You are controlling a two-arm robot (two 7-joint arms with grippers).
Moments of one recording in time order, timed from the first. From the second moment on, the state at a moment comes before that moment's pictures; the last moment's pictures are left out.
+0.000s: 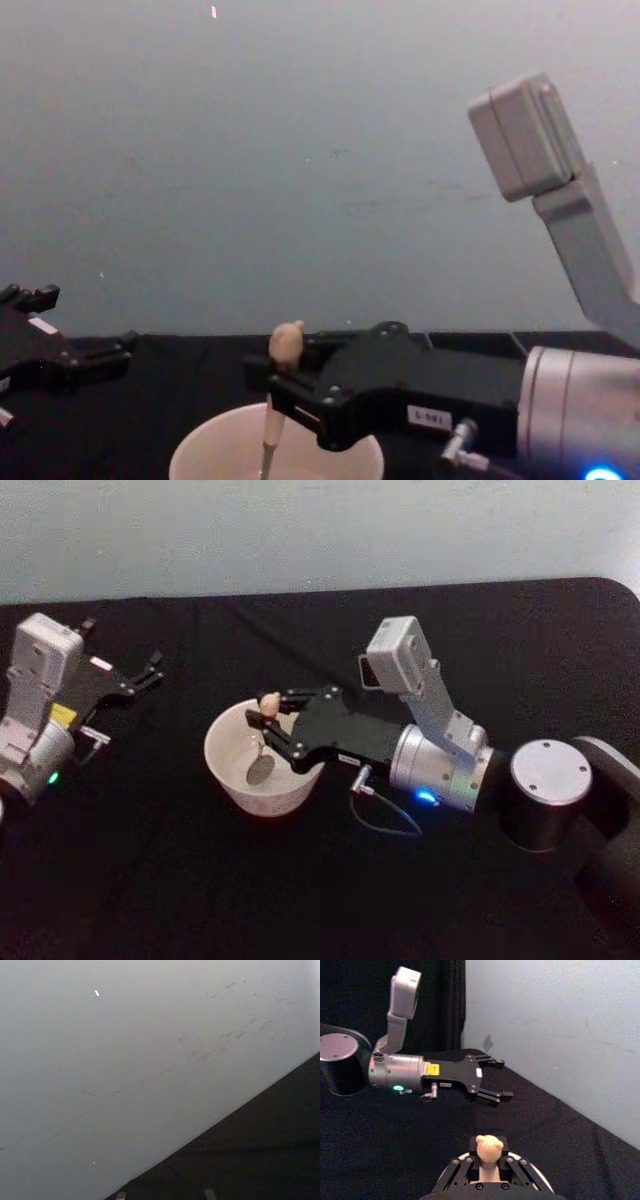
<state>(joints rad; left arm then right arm) -0.20 0.60 0.45 -1.41 -0.25 -0.12 0.03 0.28 0.36 -0.60 -1.52 0.31 0.02 0.53</state>
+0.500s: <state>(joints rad) -0.20 0.60 0.45 -1.41 -0.25 -0.12 0.03 0.31 0.35 -0.58 -1.48 0.30 0.01 0.51</state>
